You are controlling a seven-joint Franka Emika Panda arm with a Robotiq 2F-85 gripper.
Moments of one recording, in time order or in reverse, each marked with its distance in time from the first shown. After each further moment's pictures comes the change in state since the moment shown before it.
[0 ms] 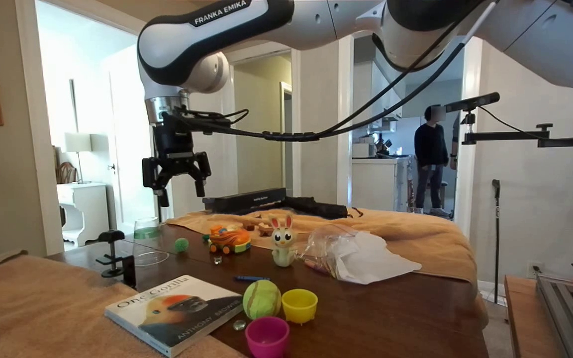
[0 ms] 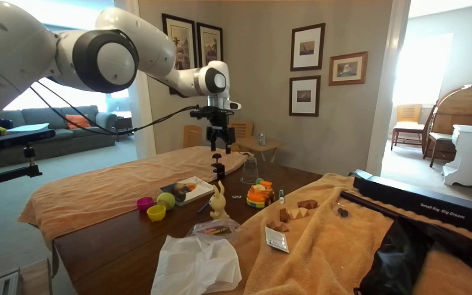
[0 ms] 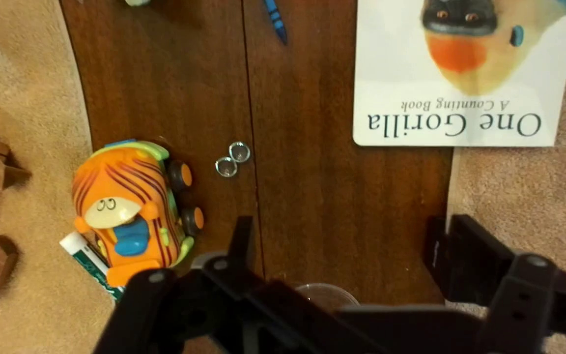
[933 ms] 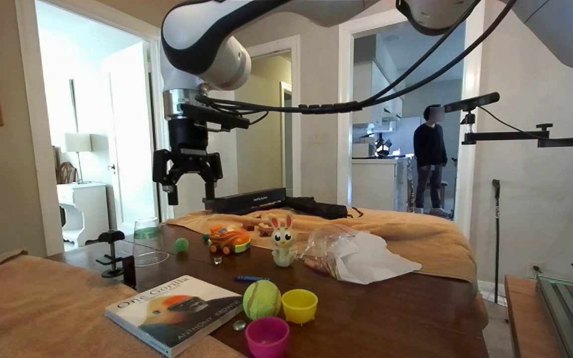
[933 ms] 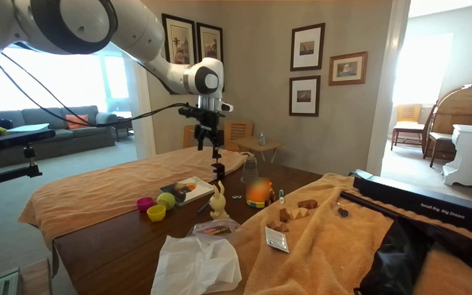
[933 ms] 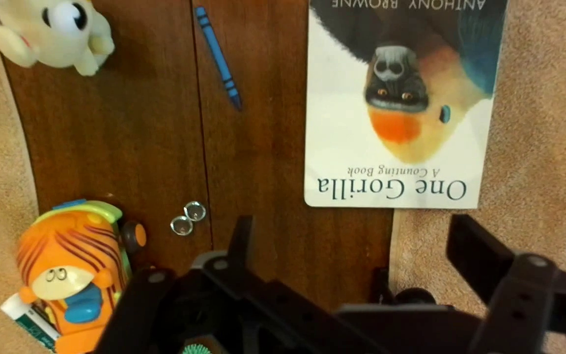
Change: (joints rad) arm -0.049 -0.230 0.035 -0.379 0.130 0.155 -0.067
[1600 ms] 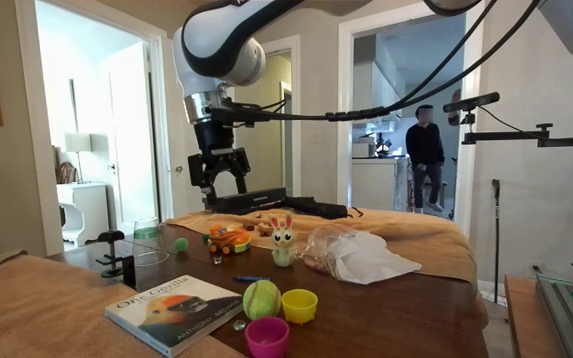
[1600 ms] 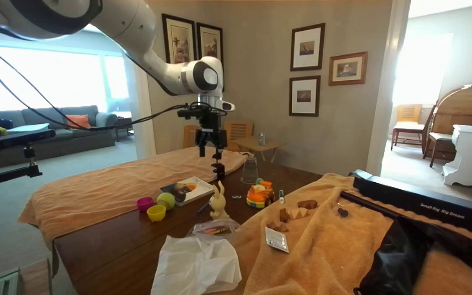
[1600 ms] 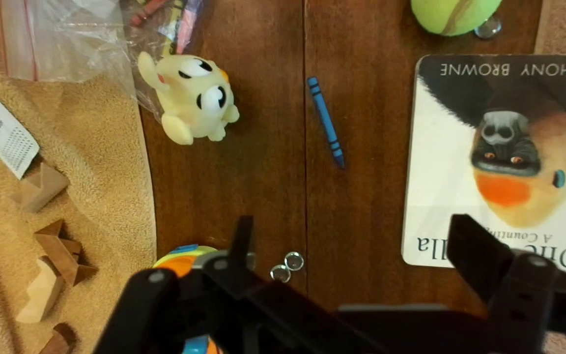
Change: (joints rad) arm 0.036 -0.094 -0.088 -0.133 -0.090 -0.057 0.007
